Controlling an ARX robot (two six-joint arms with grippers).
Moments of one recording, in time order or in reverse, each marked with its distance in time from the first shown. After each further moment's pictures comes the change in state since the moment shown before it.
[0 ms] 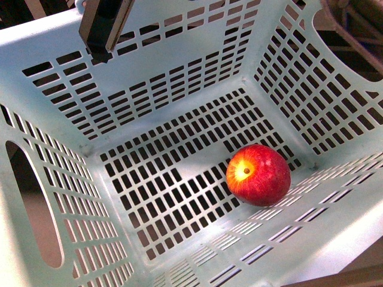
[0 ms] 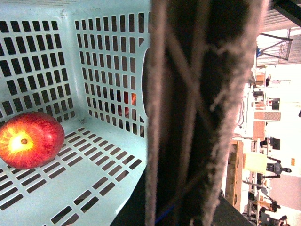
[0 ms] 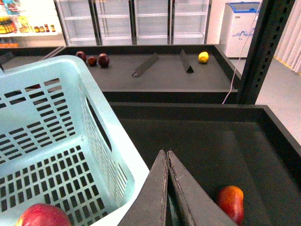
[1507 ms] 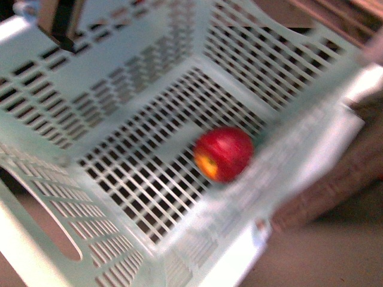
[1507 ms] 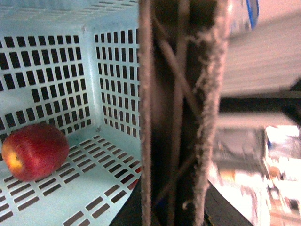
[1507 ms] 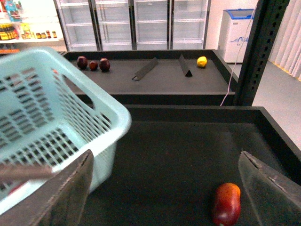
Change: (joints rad) left arm -0.021 0.014 0.010 0.016 -0.483 -0.122; right arm 0.000 -0.357 0.000 -0.351 0.002 -0.002
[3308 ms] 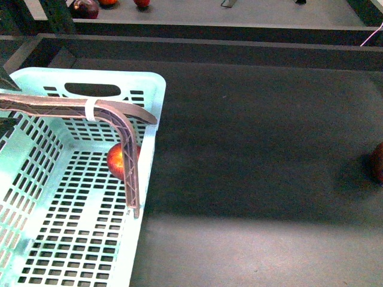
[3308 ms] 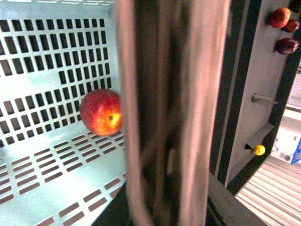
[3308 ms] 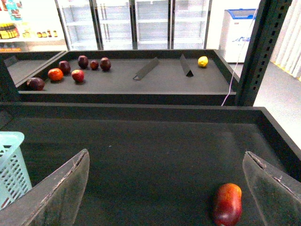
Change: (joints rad) left arm 0.496 0.040 -0.354 0.081 0.179 -0.327; right arm 0.000 0.000 0.000 -0.001 0.000 0.000
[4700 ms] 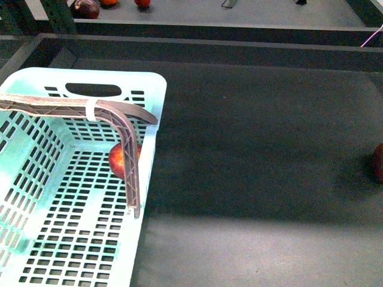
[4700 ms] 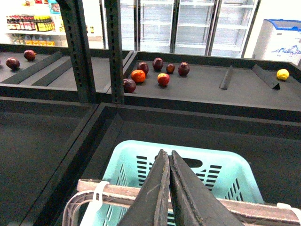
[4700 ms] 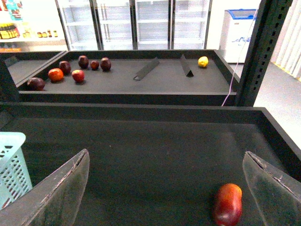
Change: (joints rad) left arm 0.045 -0.870 -0.543 0.405 -0.037 1.584; right arm 0.000 0.000 0.000 0.000 0.000 0.000
